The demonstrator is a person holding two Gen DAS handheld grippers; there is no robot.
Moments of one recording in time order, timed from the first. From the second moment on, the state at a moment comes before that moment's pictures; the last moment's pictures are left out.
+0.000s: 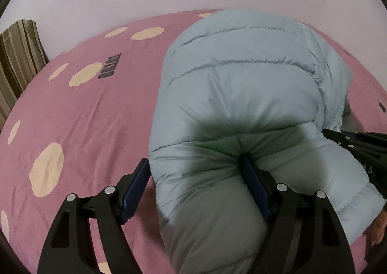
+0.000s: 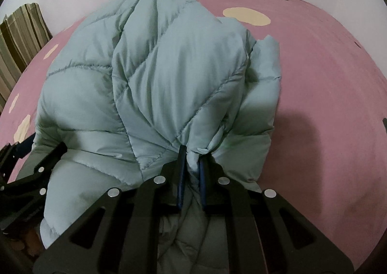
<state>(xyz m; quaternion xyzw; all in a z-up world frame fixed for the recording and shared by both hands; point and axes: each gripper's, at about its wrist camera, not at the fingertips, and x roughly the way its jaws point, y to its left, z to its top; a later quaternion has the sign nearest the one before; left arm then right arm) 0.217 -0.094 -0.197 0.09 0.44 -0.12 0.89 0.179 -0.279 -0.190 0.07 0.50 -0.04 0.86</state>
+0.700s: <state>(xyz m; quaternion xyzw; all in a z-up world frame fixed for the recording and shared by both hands) 0.178 -0.066 -0.160 0.08 0.42 -0.10 0.90 0.120 -0.250 -0.143 0.00 0.49 -0.07 0.87</state>
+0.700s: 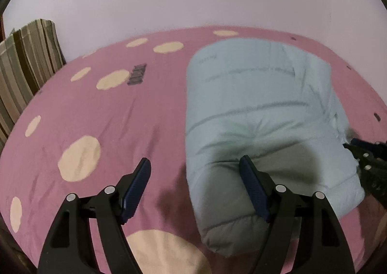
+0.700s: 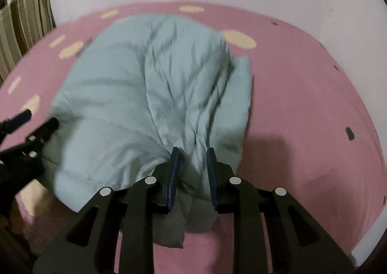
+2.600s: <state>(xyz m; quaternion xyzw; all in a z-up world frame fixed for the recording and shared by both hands) 0.294 -0.120 -0.197 0.09 0.46 -0.10 0.88 0.224 -0.299 -0.188 0.06 0.48 -0.06 0.87</state>
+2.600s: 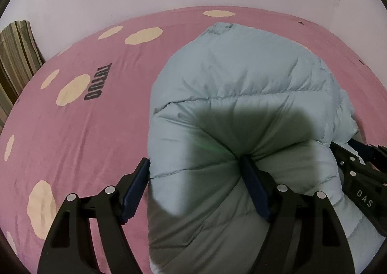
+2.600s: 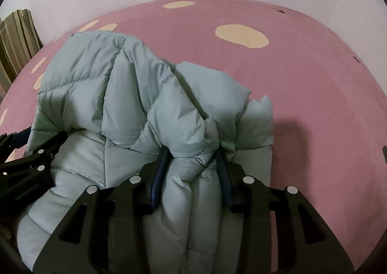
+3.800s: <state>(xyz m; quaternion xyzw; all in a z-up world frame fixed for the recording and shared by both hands) 0.256 -0.085 -0.170 0.05 0.46 -0.12 0.88 0.185 -0.313 -0.164 0.08 0.48 -0.10 0.87</state>
